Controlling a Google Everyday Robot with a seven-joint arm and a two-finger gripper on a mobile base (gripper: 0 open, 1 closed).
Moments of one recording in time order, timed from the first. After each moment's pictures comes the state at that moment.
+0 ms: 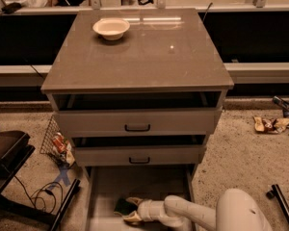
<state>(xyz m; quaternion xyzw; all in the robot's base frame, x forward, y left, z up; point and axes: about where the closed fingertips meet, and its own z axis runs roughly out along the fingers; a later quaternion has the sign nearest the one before) 0.496 0.078 0.131 -0.54 0.67 0.31 0.41</state>
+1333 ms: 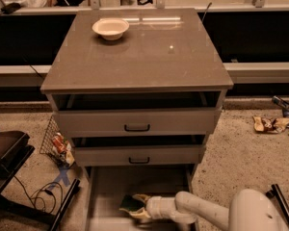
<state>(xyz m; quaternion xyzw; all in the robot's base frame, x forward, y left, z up) 0.486 0.048 0.175 -0.52 0.65 0.36 0.42</state>
